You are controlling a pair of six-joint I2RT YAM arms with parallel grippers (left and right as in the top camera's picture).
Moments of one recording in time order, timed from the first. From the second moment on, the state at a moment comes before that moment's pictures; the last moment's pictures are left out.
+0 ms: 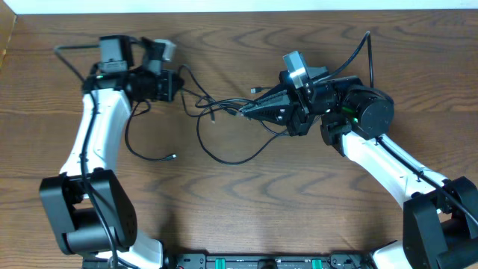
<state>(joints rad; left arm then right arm) 0.11 1.74 1.34 -0.63 0.57 0.18 0.41 1.65 1.02 1.54 -1.35 1.06</state>
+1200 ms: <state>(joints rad) 0.34 1.74 1.34 -0.75 0.65 -0.69 0.19 1.63 1.02 0.41 -1.16 0.86</state>
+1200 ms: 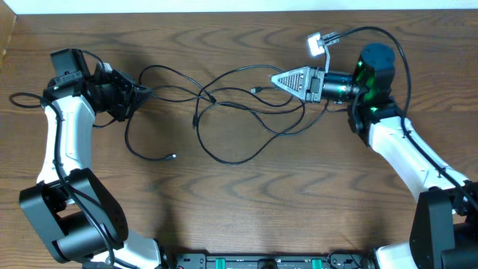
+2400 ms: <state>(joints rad) 0.34 1.74 1.34 -0.92 0.26 -0.89 0.16 1.63 1.02 -0.04 -0.65 1.07</state>
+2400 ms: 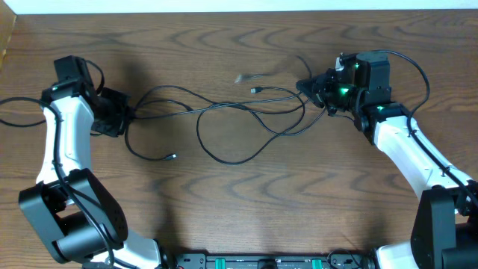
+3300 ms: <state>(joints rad) 0.18 1.74 1.34 -0.89 0.21 -0.81 0.06 1.63 1.02 0.35 -0.69 1.06</state>
